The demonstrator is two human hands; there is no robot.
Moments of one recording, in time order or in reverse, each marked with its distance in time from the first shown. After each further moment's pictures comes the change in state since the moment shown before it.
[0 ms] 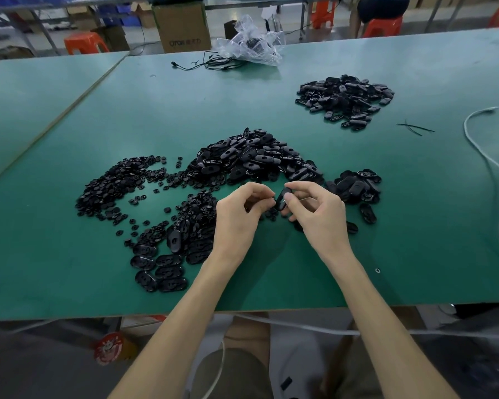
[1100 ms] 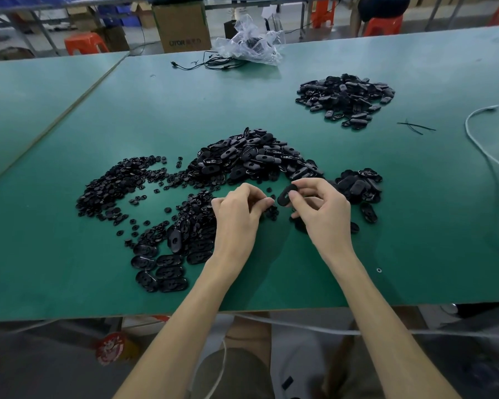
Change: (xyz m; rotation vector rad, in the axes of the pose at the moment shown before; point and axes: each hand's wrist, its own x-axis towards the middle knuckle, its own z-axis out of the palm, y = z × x) left_hand 0.002 -0.004 0.001 0.326 0.000 -0.083; right_hand 0.003 0.002 0.002 0.013 0.084 -0.009
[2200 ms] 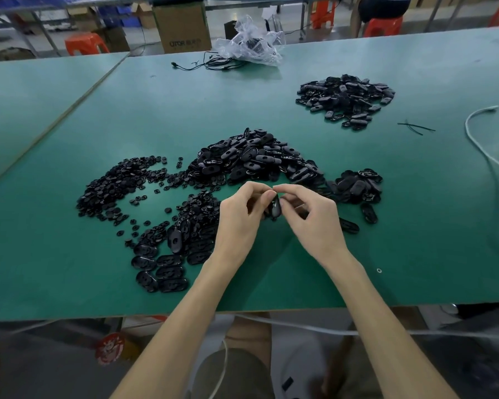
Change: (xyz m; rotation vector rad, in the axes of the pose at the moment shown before) left_hand 0.000 -0.001 -0.001 -0.303 -0.007 0.110; right_hand -0.005 -0.002 0.004 -0.206 -0.175 -0.214
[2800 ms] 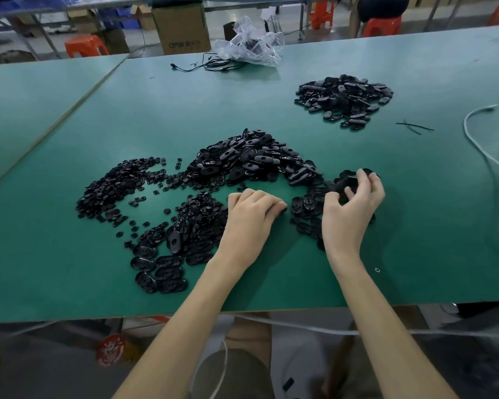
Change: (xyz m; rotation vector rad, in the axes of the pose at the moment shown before) left_hand -0.003 0.002 0.009 0.502 -0.121 0.241; right_hand 0.006 0.004 -0.014 0.102 0.554 0.429
